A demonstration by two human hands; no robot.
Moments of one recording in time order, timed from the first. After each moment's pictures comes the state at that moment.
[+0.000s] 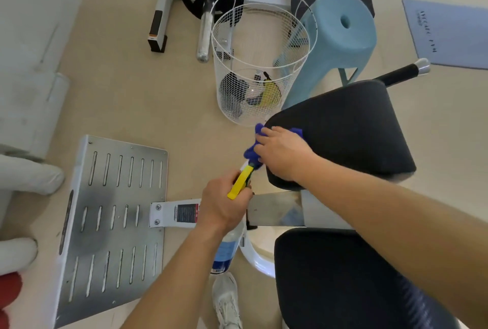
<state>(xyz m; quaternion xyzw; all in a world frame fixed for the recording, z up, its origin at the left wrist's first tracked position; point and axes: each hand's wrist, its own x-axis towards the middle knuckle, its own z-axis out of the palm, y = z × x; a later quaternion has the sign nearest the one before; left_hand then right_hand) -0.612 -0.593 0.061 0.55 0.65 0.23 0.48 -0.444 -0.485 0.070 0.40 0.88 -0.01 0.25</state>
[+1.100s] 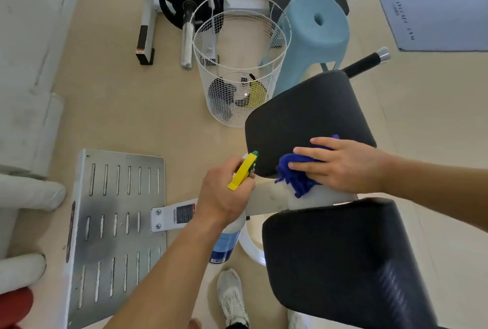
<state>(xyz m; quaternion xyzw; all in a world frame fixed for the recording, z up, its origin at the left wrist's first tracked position) -0.587 -0.604 0.129 0.59 0.61 0.24 0.48 -0.307 -0.565 0.164 0.17 0.96 0.08 0.23</state>
